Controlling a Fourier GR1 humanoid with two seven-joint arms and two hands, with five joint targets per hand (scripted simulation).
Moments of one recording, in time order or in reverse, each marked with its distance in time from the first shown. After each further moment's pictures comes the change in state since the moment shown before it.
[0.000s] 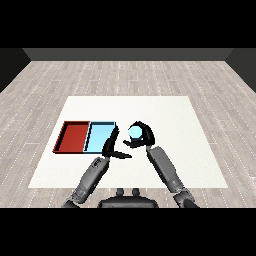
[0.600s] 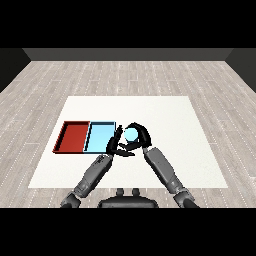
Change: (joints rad) left arm -0.097 0.000 -0.062 0.121 0.098 0.038 -0.022; right arm -0.004 0.000 0.086 -0.044 -0.018 -0.042 0.002
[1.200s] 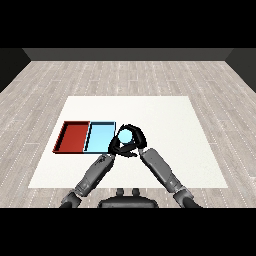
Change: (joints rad) left arm -0.026 0.000 -0.046 0.004 0.024 0.024 0.005; right arm -0.030 0.001 0.093 0.001 -0.025 -0.062 0.018
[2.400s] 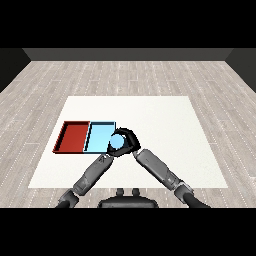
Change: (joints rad) left arm -0.018 0.041 -0.055 0.016 -0.134 0.248 0.009; right arm -0.081 -0.026 0.177 0.052 -0.101 -0.101 -0.061
